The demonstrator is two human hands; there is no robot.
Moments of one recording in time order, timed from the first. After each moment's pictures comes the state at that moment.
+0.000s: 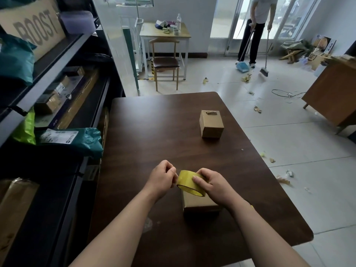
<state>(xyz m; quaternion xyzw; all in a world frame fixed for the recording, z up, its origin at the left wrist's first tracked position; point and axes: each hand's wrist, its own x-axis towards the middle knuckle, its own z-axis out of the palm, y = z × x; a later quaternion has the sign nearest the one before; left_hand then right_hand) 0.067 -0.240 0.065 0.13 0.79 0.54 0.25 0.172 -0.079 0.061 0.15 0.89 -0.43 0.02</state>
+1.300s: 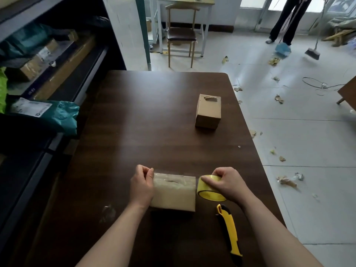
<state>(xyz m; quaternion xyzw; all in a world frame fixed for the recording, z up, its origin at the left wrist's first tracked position) 0.099 -0.166 -0.031 0.00 0.89 0.46 0.03 0.181 0.081 0.008 0.20 0.90 -0.38 0.07</state>
